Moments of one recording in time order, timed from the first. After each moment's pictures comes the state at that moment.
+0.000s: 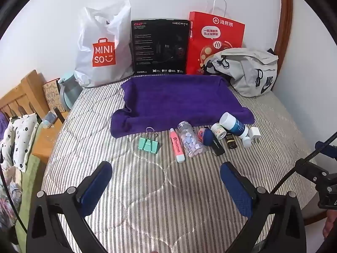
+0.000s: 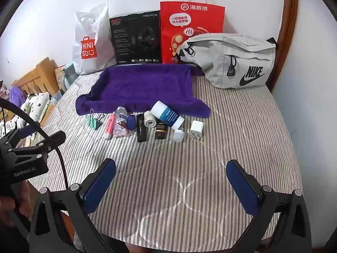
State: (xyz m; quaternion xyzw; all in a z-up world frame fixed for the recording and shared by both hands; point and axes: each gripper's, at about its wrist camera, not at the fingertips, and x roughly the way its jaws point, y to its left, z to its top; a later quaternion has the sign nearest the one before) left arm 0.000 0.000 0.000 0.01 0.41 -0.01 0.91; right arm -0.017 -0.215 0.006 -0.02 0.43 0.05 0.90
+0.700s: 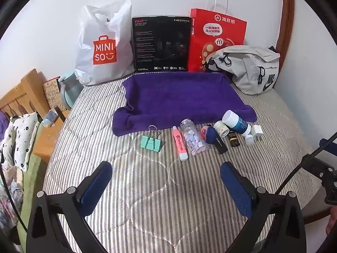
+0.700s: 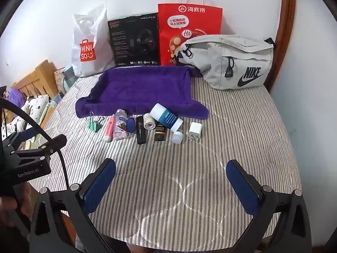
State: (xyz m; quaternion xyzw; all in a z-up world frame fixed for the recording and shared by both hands) left arm 0.002 0.004 -0.003 0.01 0.42 -0.01 0.91; right arm -0.018 -0.215 0.009 -0.01 0.43 0.04 0.90
